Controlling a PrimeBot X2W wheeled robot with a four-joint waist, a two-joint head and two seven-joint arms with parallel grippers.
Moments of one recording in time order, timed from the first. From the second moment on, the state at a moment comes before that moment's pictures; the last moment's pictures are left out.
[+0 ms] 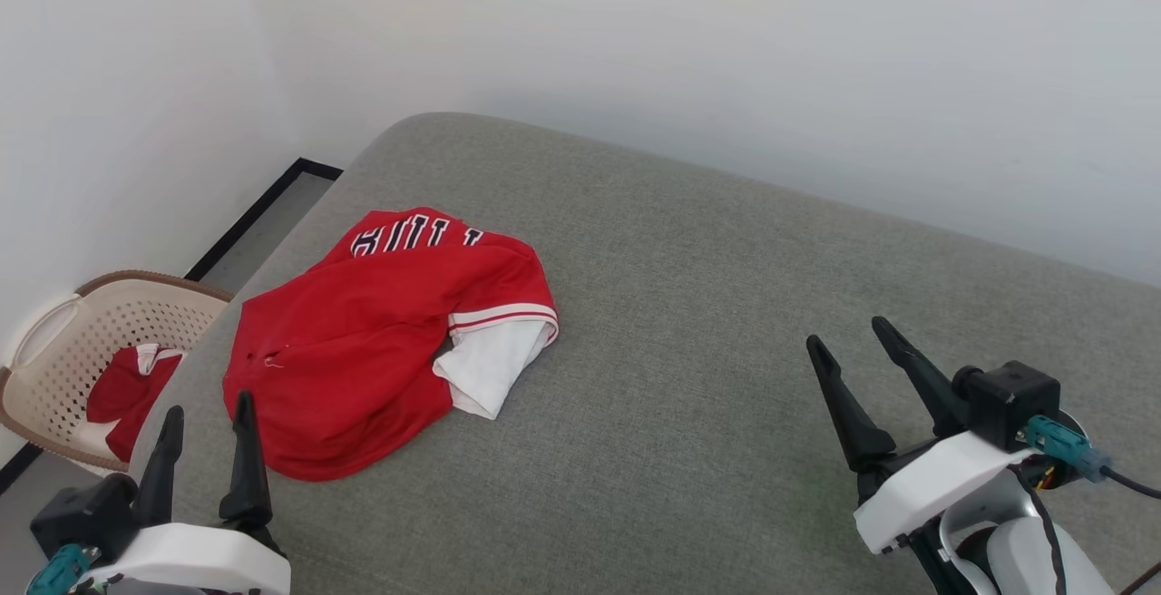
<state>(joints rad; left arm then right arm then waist) 0.01 0.25 0.00 0.19 -0.47 -0.01 -0.24 -0.13 -0.22 0.22 0.17 0.38 0.13 -0.09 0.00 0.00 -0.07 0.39</state>
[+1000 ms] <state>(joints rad) -0.42 0.37 -0.05 0.60 -0.60 -0.12 -0.07 -0.23 -0.25 0.15 0.09 0.37 0.13 -0.05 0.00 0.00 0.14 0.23</state>
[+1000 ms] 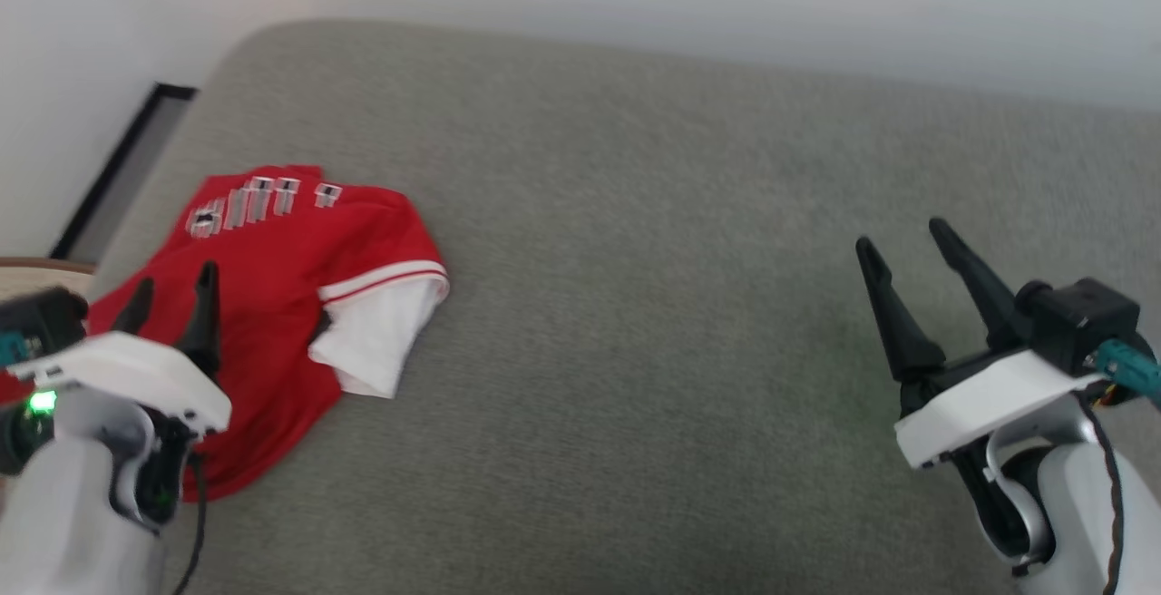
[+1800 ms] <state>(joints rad) -0.86 0.44 -0.22 1.15 -0.73 -0.13 0.48 -0.32 -0.27 0.15 0.03 0.34 0.13 -0.02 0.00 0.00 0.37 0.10</state>
